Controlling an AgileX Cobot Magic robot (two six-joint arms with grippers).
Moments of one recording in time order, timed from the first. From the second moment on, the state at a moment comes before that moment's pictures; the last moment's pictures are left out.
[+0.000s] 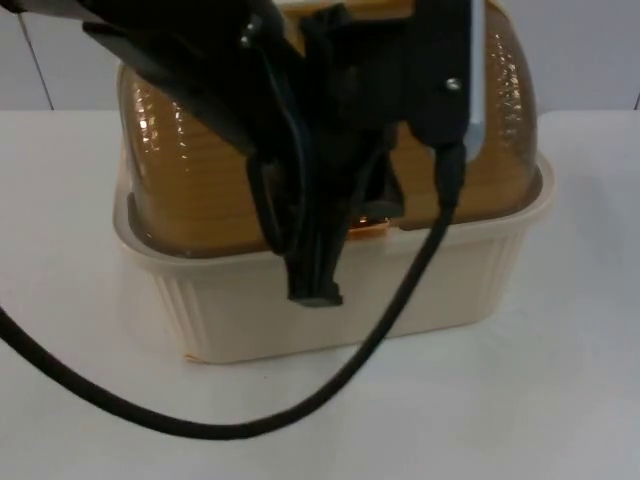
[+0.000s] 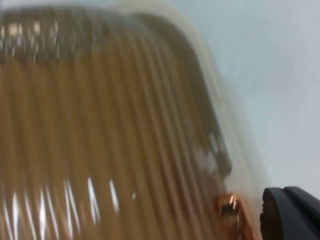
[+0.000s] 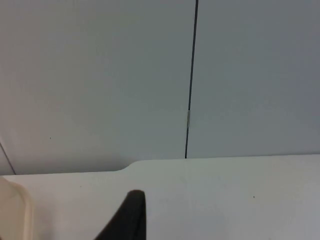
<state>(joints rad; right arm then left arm) -0.05 0.96 -1.06 -0.05 0.51 0.02 -0.77 1.64 -1.03 -0.19 0.37 1.15</state>
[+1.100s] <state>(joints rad) -0.05 0.96 -1.06 -0.03 0.52 0.02 -0.07 1.18 -1.03 -0.88 0.13 0.99</state>
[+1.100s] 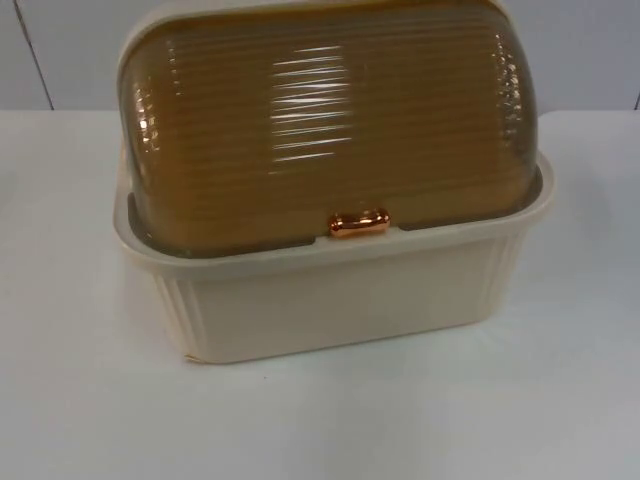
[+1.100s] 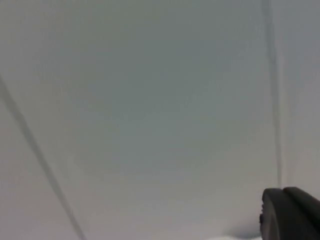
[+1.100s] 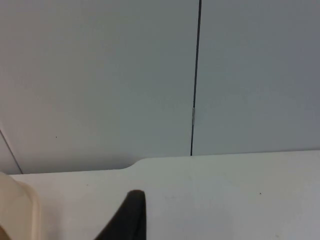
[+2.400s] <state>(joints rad) -0.05 0.96 -1.06 -0.02 0.52 0.02 0.20 1.26 -1.03 -0.82 0.56 0.73</state>
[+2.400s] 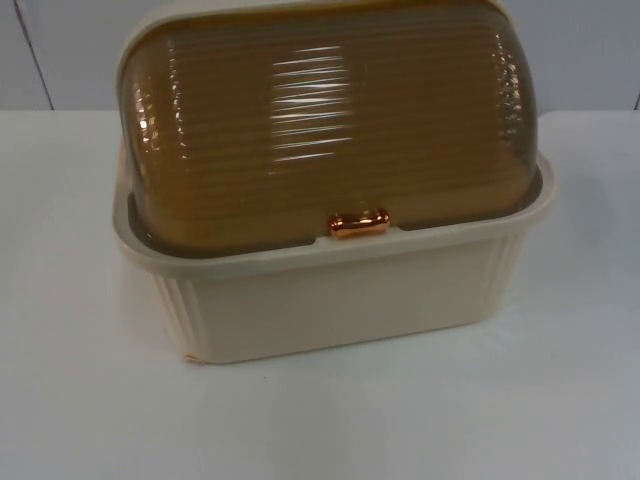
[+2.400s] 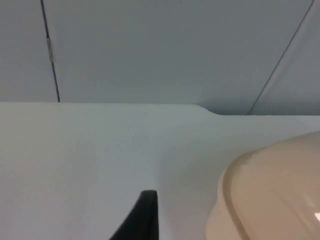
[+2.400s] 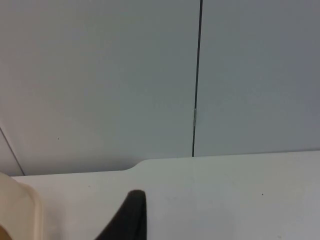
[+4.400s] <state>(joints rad) -0.05 0.68 -1.00 -0.06 0.75 0.06 0.16 0.73 -1.03 -0.72 0.64 0.77</state>
